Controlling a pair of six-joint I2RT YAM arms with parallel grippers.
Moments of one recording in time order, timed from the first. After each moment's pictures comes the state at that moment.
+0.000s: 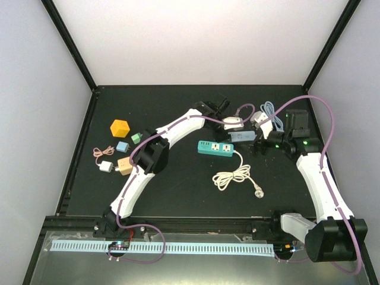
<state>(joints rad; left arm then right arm) -0.73 2.47 2.24 -0.83 0.33 0.64 0.05 1.10 0.97 -0.63 -0.77 -0.58</state>
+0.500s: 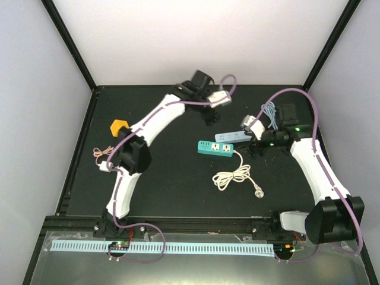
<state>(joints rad) -0.60 2.20 2.21 -0.88 0.34 0.51 0.16 1.28 1.10 -0.89 -0.66 -0.80</state>
